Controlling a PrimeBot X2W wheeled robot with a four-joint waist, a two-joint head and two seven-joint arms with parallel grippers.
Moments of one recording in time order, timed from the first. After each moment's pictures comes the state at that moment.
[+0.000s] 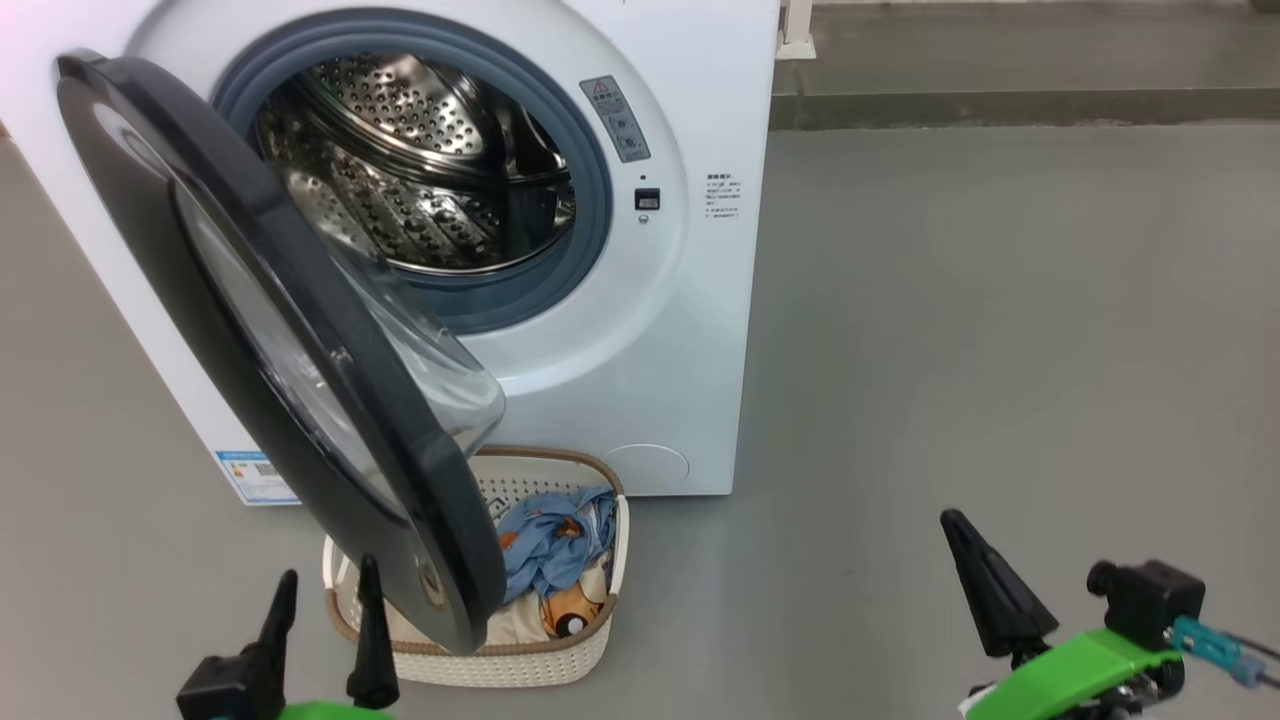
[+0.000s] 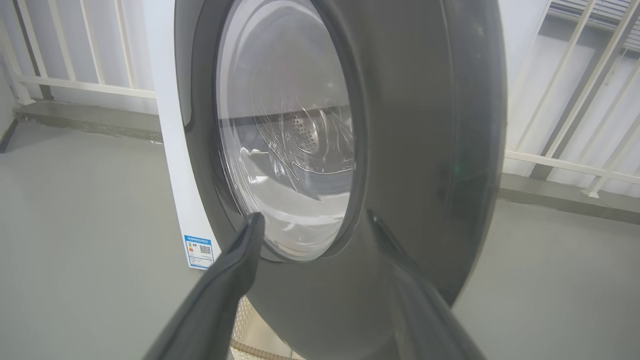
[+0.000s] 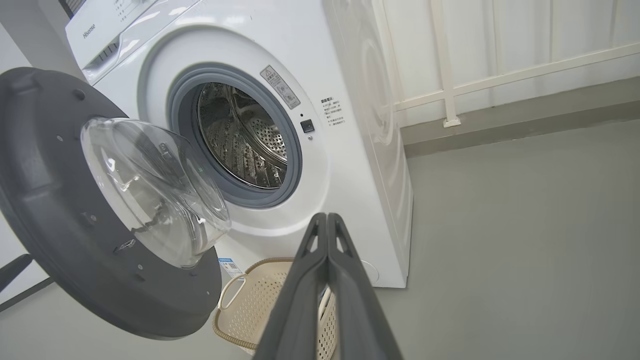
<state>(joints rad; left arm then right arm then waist) 0.00 0.04 -0.13 0.19 -0.30 0.07 -0.26 -0.10 -0.24 0.25 0.28 0.64 0.13 -0.25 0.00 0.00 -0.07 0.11</state>
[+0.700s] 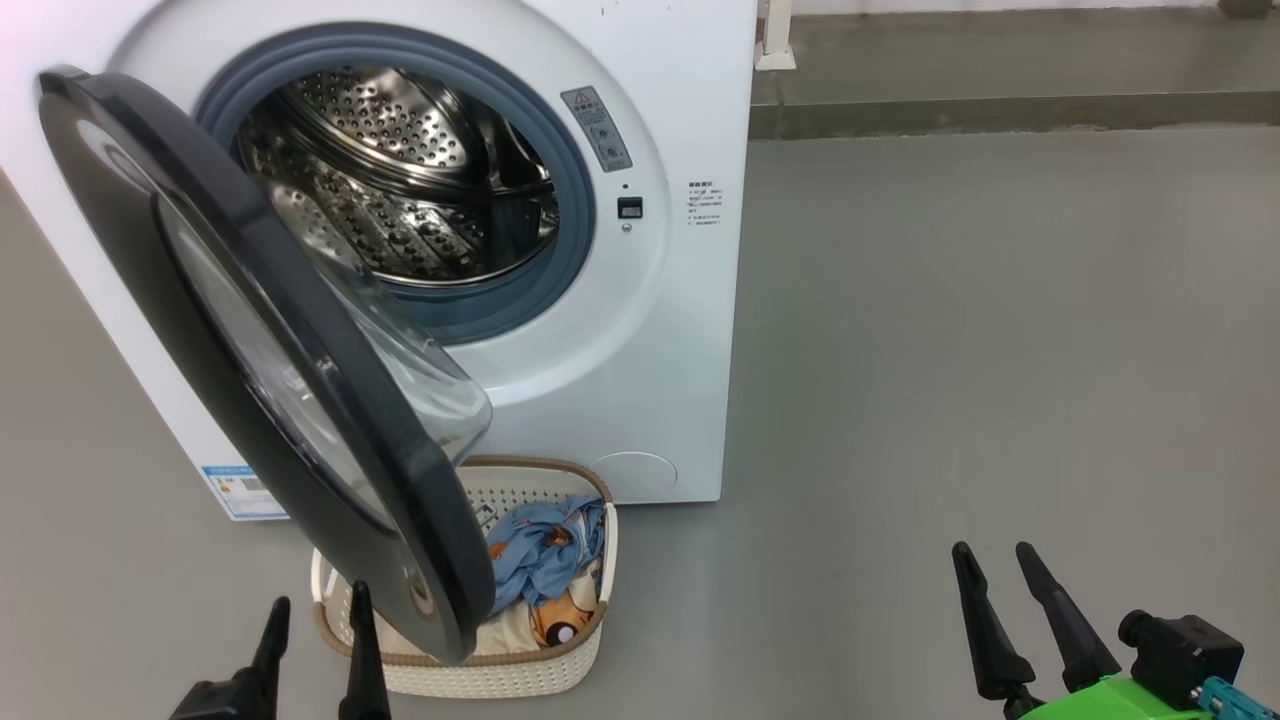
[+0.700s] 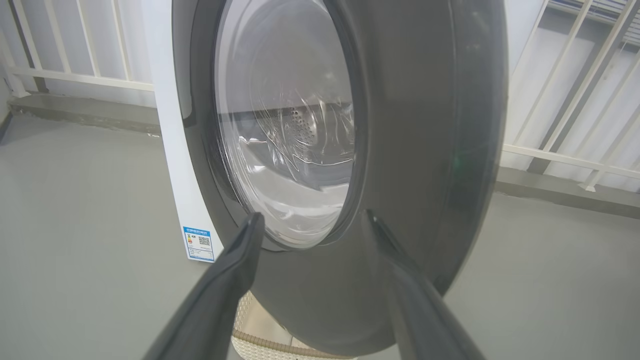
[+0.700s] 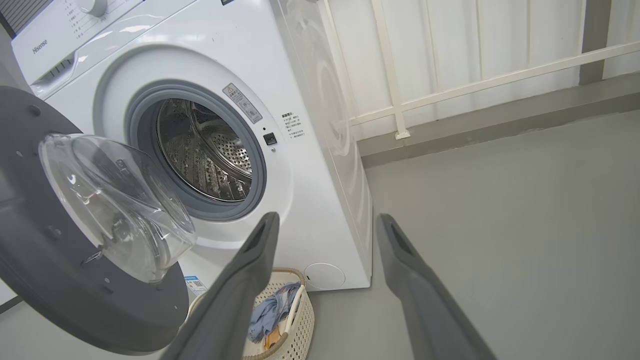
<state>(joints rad) 0.04 0.04 -0.10 0.18 -0.30 0.05 -0.26 0.06 -0.06 0.01 0.11 0.42 0.13 -0.18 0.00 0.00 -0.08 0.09</state>
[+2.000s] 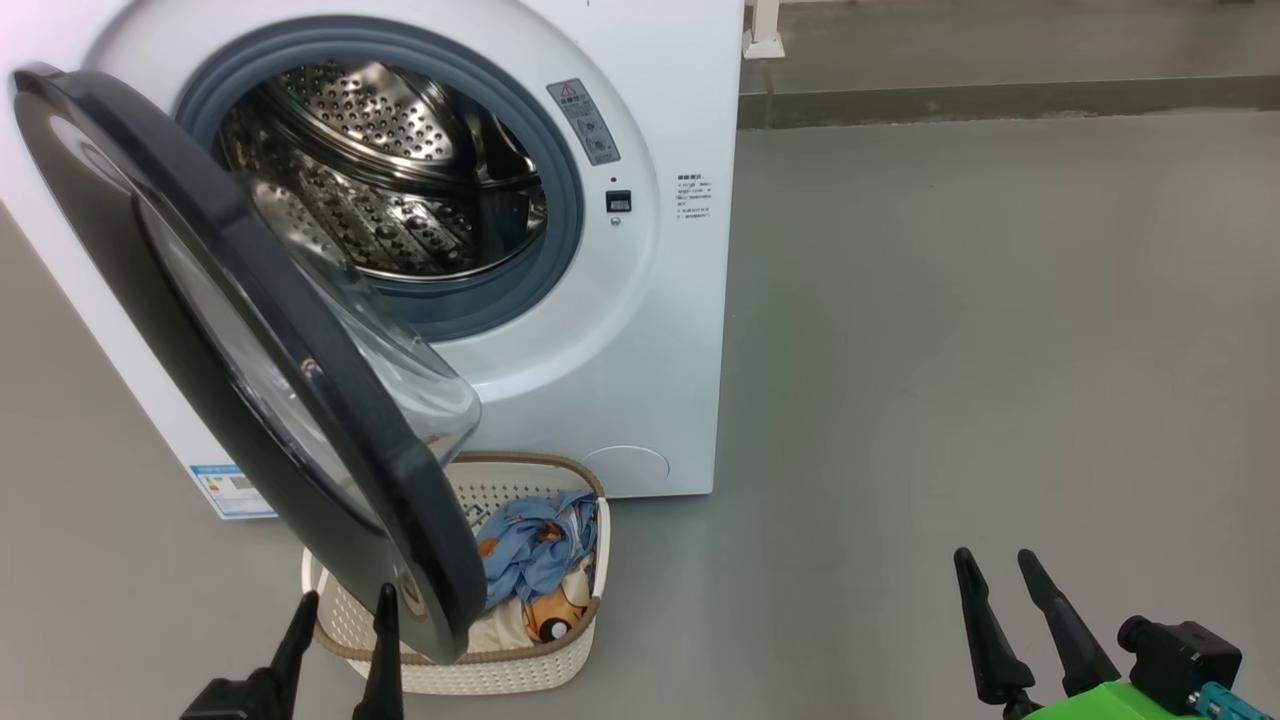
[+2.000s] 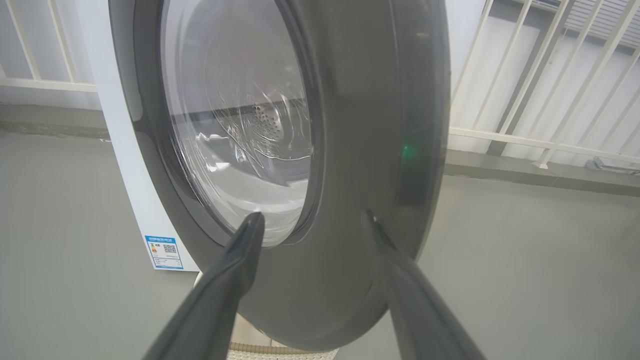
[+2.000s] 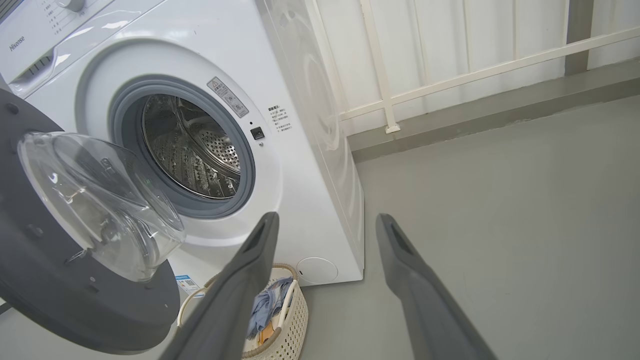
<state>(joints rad) 0.04 0.04 -0.09 0.19 -0.27 -0.08 -0.26 0.06 -0.05 -0.01 0.13 0.41 0.13 -0.19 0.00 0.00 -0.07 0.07</state>
